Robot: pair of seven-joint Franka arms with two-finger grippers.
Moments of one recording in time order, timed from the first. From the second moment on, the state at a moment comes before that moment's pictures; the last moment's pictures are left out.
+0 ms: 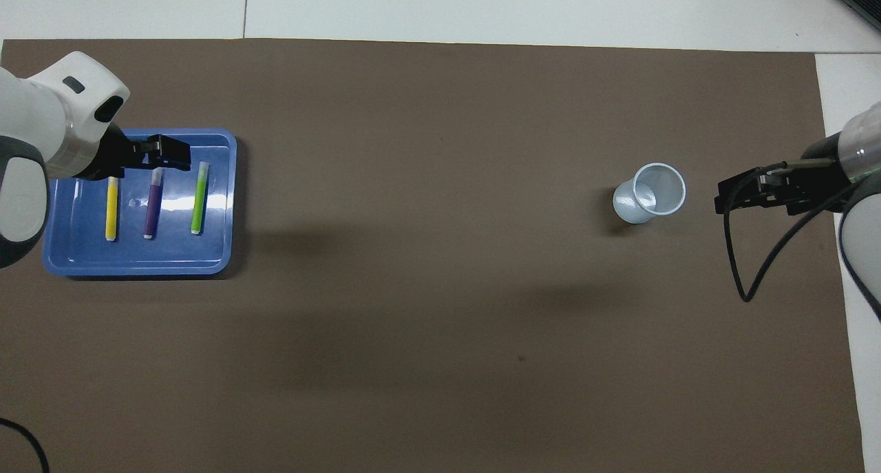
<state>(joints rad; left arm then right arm) 0.10 0.21 -0.15 -1.76 0.00 2.11 -0.08 0.00 0.04 0.02 -1.61 0.04 1.59 0.03</state>
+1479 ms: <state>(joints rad) 0.11 0.36 -0.15 -1.92 0.00 2.35 -0.04 0.03 0.01 0.03 -1.65 0.04 1.57 0.03</state>
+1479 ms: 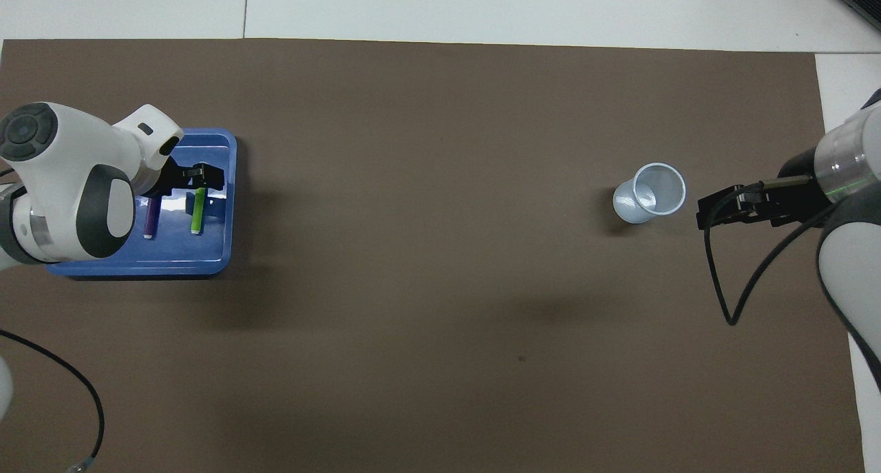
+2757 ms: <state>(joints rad) 0.12 0.34 -0.15 -1.99 0.00 2.43 -0.01 0.03 -0.02 0.03 -1.72 0.03 1.64 0.01</state>
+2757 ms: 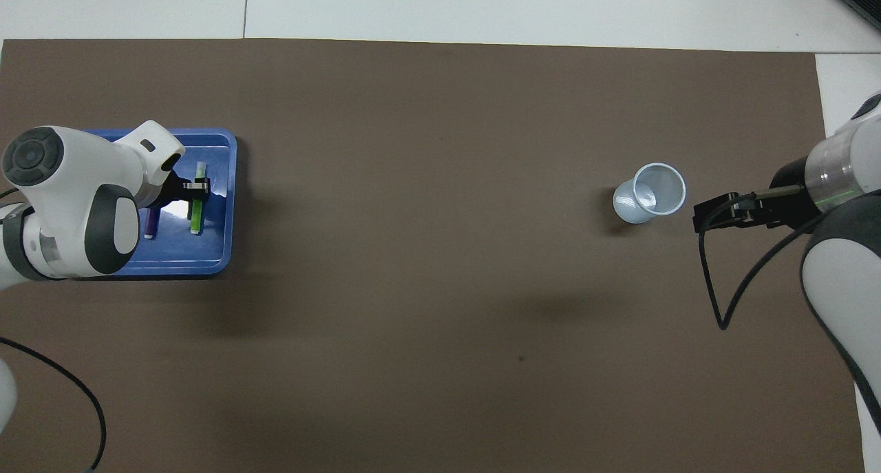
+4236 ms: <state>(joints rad) 0.08 0.37 -0.17 -1.60 -0.16 2.04 -0.64 0.02 -0.04 0.02 -1.75 0.03 1.66 -0.06</state>
